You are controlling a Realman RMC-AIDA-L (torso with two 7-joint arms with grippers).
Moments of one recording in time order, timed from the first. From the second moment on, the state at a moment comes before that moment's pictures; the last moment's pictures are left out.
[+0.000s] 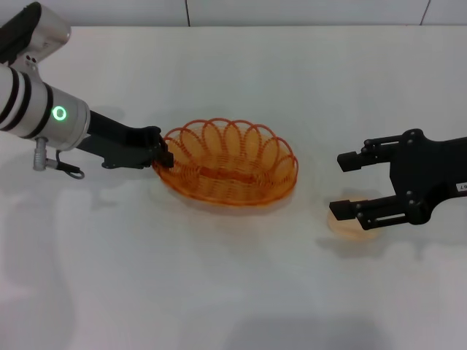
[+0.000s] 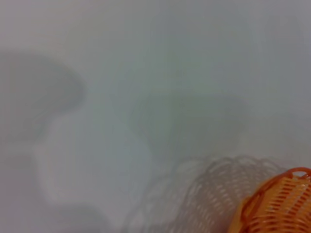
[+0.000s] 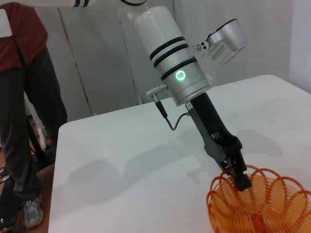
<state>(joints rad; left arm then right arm) -0.80 -2.06 0.81 0.68 2.57 1.34 -2.79 0.29 2.01 -1.27 -1.47 -1.81 -1.60 1.89</state>
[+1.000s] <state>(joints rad) -0.78 -2.05 0.80 0.69 2.49 1.40 -2.71 0.29 2.01 -1.26 -1.48 -1.81 -1.59 1.89</state>
